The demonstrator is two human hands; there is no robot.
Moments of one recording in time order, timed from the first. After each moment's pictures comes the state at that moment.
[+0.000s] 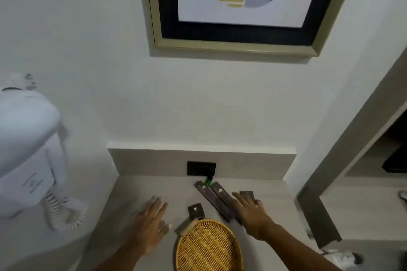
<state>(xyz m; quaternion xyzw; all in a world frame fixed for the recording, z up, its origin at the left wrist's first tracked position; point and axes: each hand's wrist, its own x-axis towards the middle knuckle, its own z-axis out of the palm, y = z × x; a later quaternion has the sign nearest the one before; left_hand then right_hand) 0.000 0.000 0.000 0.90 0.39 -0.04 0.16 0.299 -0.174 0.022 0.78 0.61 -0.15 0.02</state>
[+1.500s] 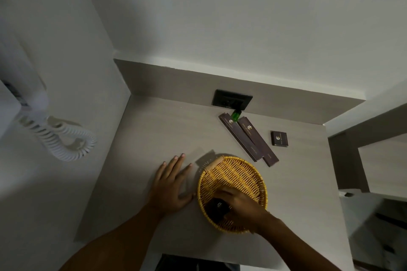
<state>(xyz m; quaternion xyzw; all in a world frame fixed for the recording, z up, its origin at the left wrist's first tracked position) -0.043 -0.036 -0.129 0.92 0.34 0.01 0.18 0.188 -0.184 -0.076 0.64 0.69 -0.33 0.00</state>
